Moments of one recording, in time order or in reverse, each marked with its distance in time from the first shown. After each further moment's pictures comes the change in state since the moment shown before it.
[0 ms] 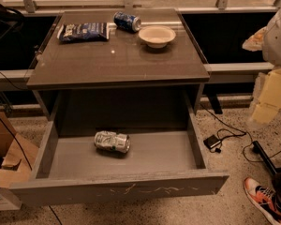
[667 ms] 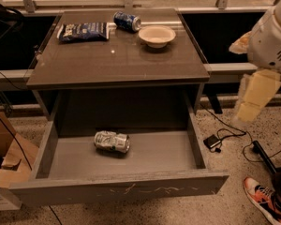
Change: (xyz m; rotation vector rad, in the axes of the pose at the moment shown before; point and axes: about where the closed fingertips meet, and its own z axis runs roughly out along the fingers) arm -0.013 -0.007 0.020 -0.020 -0.046 -0.013
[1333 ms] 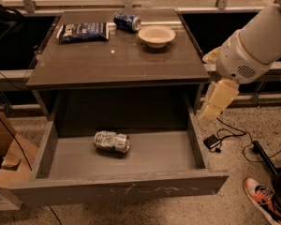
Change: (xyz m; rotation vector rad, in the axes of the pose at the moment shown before) arm -0.035 -0.020 0.069 -0.035 -0.176 0.021
